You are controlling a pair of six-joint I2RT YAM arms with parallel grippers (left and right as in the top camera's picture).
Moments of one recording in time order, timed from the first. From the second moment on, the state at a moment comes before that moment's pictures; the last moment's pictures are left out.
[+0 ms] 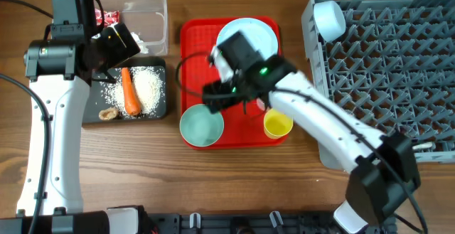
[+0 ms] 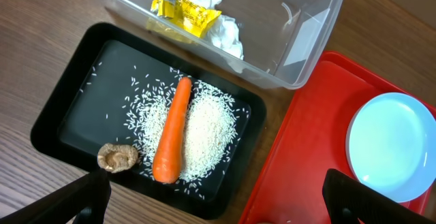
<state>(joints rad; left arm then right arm) 0.03 1.50 1.57 -1.09 -0.09 -0.47 0.69 1.77 1.42 -0.78 -0.26 0.28</state>
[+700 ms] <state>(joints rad) 0.03 1.50 1.57 -1.09 -0.09 -0.47 0.73 1.83 1.19 -0.59 -0.18 0.73</state>
